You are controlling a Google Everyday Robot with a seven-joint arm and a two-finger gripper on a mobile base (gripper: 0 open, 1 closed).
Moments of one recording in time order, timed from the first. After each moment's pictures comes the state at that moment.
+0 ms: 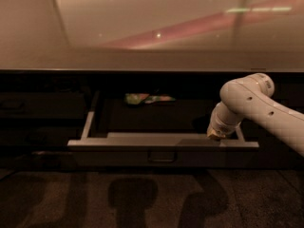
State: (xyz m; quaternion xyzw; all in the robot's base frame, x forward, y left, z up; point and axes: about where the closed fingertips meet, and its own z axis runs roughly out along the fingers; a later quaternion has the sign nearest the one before) arm 0.579 -0.234 0.630 -0.60 0.79 -0.04 0.12
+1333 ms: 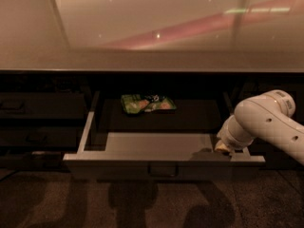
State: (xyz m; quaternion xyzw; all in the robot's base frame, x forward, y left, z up) arm 0.527 -0.251 0.627 -0.57 0.81 -0.05 0.14
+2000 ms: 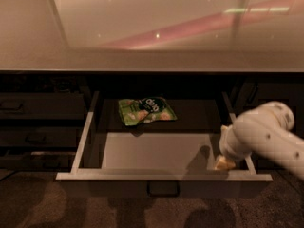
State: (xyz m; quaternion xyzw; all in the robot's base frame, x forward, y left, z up) arm 0.504 -0.248 0.618 -0.56 0.81 -0.06 0.14
